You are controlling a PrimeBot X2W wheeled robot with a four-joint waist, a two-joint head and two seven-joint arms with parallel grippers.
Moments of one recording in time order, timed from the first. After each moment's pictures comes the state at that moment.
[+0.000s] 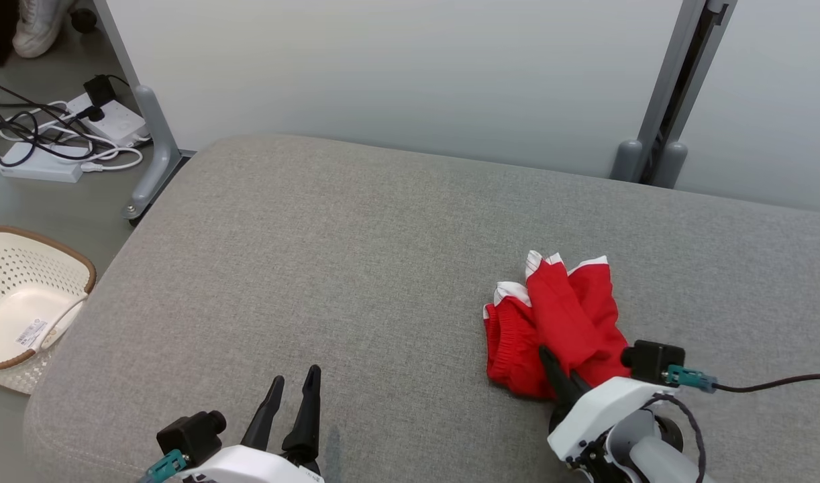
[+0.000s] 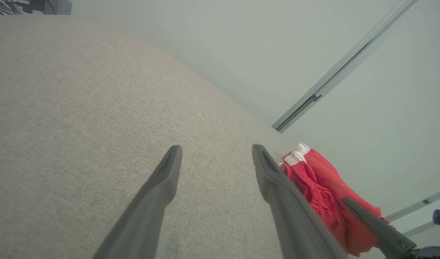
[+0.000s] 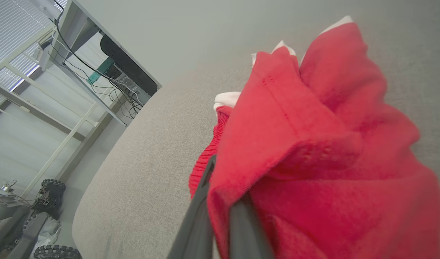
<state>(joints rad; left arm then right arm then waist) -0.09 0.05 -0.32 0.48 -0.79 -0.08 -0.26 -0.42 -0.07 0.62 0.82 0.98 0.13 -0.22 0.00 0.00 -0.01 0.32</state>
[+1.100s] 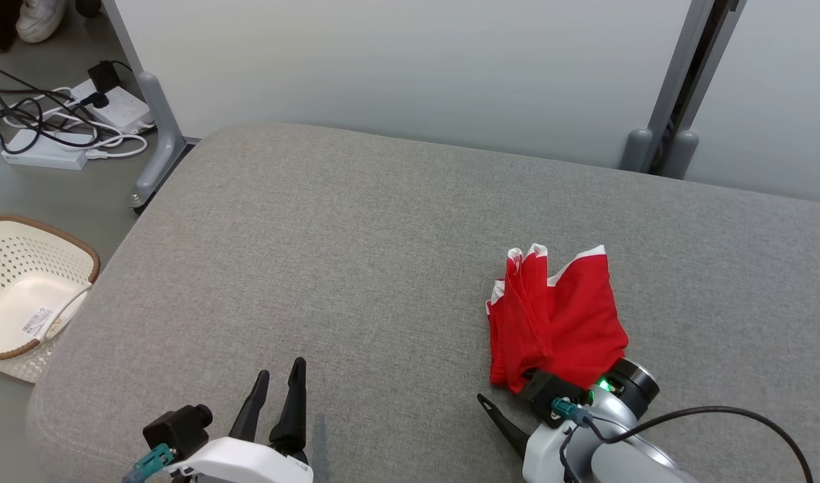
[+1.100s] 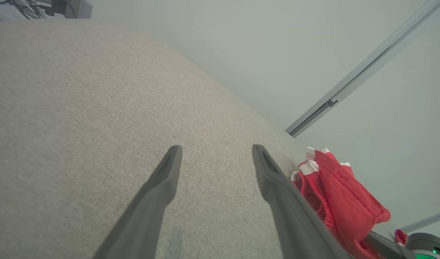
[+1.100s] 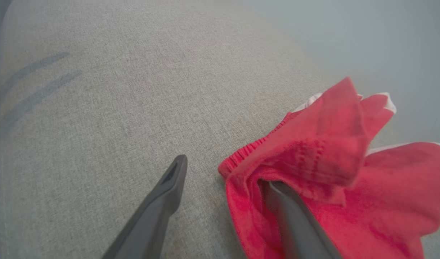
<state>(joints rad) -0.11 0.05 -0.28 0.50 -0.79 -0.08 -0.26 -0.50 -0.07 0.77 0.92 0.10 0.13 -0.26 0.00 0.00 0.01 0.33</state>
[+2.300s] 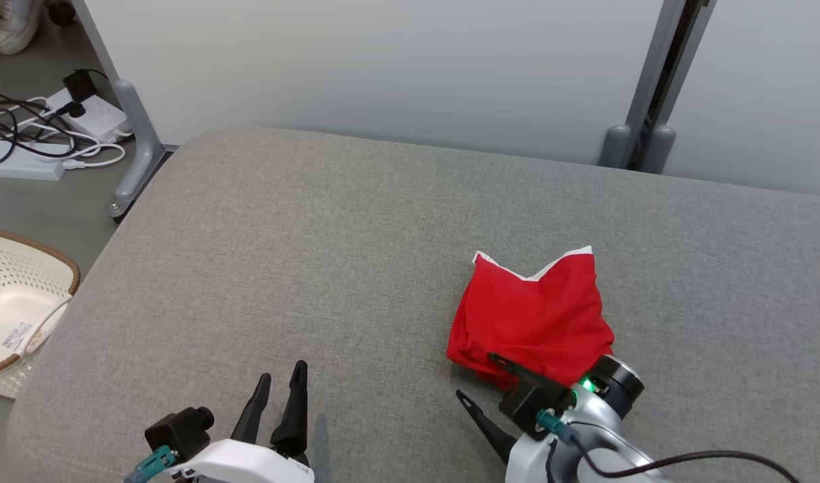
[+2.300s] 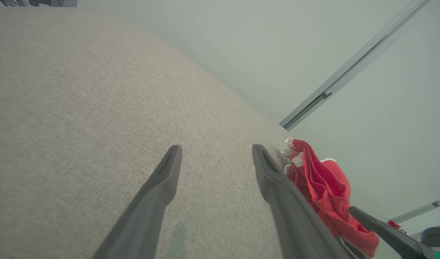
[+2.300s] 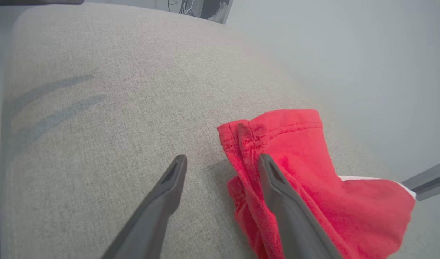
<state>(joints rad) -0.11 0.05 -0.29 0.51 -0.80 -0.08 -0.26 -0.41 -0.05 0.65 0.74 -0.13 0.13 -0.22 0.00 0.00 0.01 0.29</state>
